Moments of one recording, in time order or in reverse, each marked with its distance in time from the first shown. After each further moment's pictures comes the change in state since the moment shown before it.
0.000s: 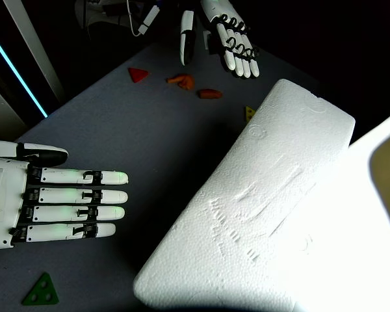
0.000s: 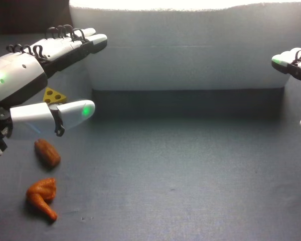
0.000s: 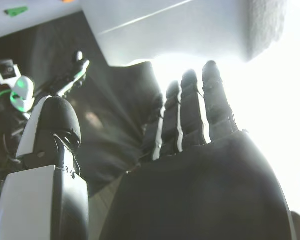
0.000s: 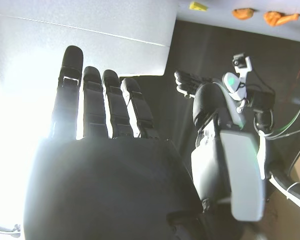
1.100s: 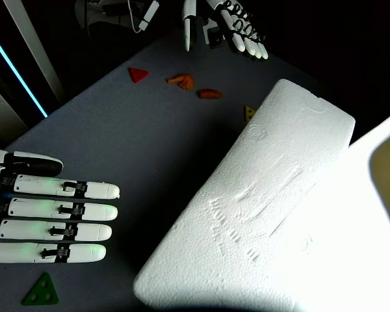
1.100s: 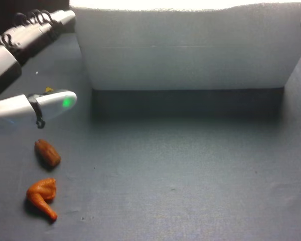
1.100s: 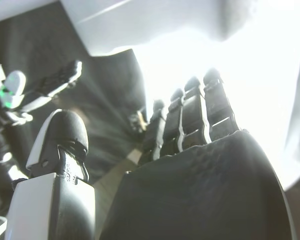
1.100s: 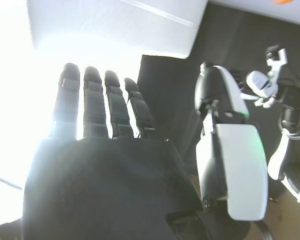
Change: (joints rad) left arm 0.075 0.034 -0.030 -0.172 -0.148 0.076; right arm -0.042 0.030 -0.026 0.188 0.175 -0.096
